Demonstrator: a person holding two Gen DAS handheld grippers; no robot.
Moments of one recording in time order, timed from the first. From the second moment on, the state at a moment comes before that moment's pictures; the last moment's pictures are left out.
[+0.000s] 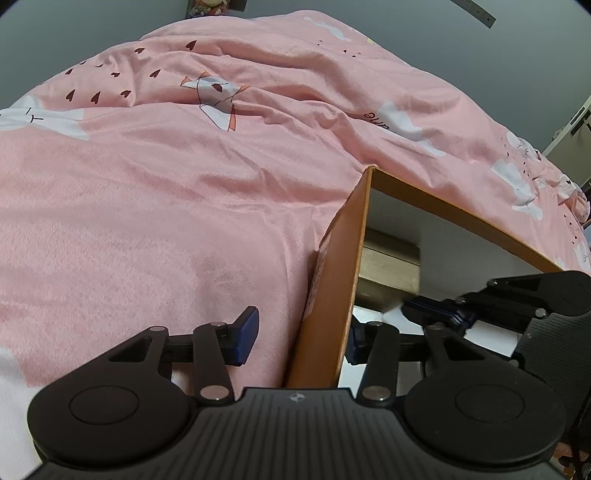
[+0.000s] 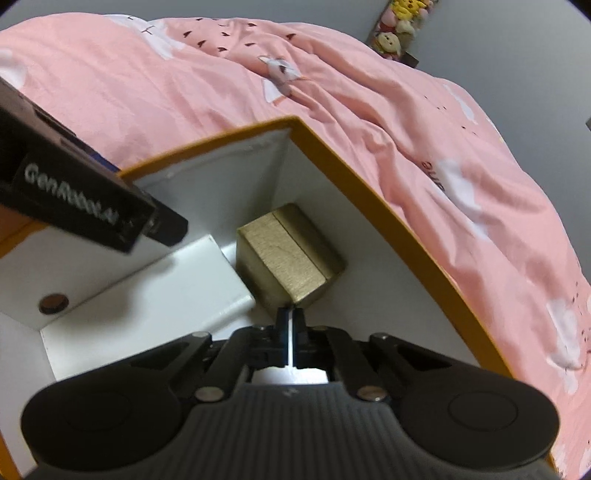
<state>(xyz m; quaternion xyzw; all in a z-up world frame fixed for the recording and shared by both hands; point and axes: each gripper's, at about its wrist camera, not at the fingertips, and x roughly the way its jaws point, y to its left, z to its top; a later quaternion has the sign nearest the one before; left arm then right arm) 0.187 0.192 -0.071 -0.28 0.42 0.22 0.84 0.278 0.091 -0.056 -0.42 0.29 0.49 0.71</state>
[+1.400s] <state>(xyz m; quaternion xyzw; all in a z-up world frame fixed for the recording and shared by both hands) 0.124 0.056 0.062 -0.05 0.37 0.08 0.93 0.182 -0.069 0.046 -0.13 0.36 0.38 0.84</state>
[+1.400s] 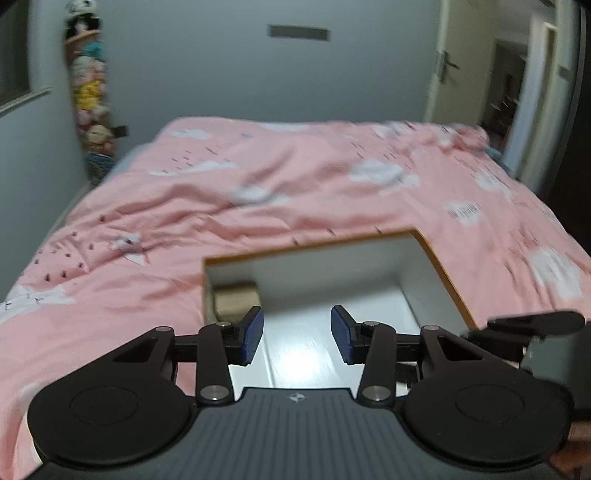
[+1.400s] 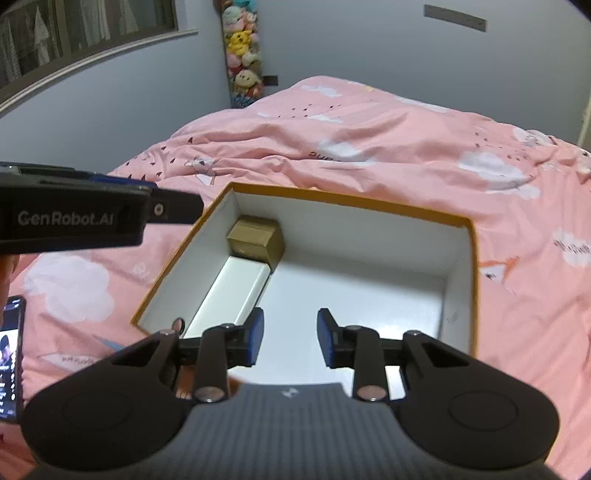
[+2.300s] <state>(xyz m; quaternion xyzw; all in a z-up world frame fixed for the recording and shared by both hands) 0.074 0.038 -0.058 -0.14 0.56 -0.03 0.82 0.110 -0.139 -0.038 -0.03 0.53 0.29 0.80</state>
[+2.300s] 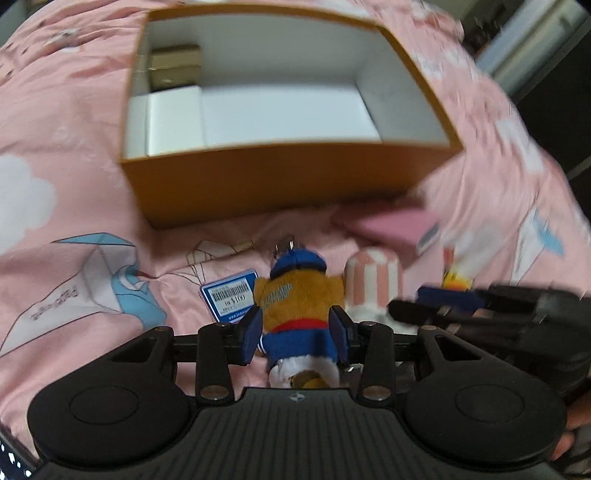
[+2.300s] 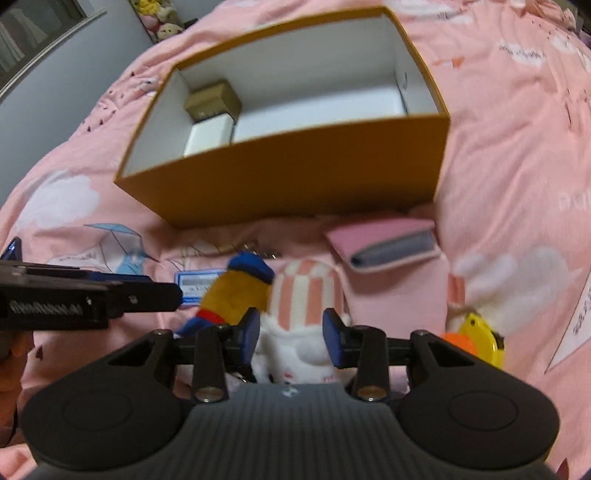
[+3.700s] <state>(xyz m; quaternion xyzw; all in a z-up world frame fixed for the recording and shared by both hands) 0.066 0.064 -0.078 -0.14 0.58 0.01 0.80 0.136 -0.143 -0.077 -0.02 0.60 0.31 0.74</state>
